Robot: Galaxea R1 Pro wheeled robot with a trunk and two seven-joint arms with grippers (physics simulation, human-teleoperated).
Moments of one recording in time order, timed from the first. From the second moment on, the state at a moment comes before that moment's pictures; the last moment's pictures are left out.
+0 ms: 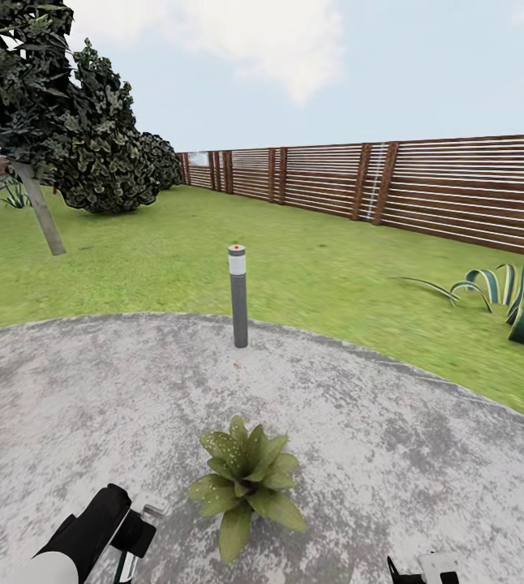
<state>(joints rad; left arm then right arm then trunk) -0.53 0.10 -0.01 -0.51 -0.43 0.70 -0.42 -0.36 -0.12 -0.82 -0.11 0.86 -0.60 0.06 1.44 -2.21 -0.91</state>
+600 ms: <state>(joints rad) -0.53 0.10 0.00 -0.51 -0.43 0.69 -0.42 -0.36 -0.12 -0.82 -0.11 0.85 -0.60 0.06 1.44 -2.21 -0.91</state>
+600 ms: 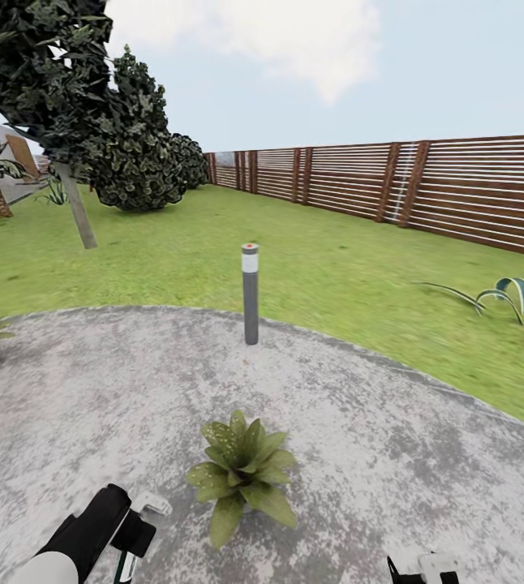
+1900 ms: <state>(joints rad) -0.54 0.04 -0.01 -0.58 -0.43 0.70 -0.42 -0.36 -0.12 -0.82 -0.11 0.85 -0.60 0.06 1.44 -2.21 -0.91</state>
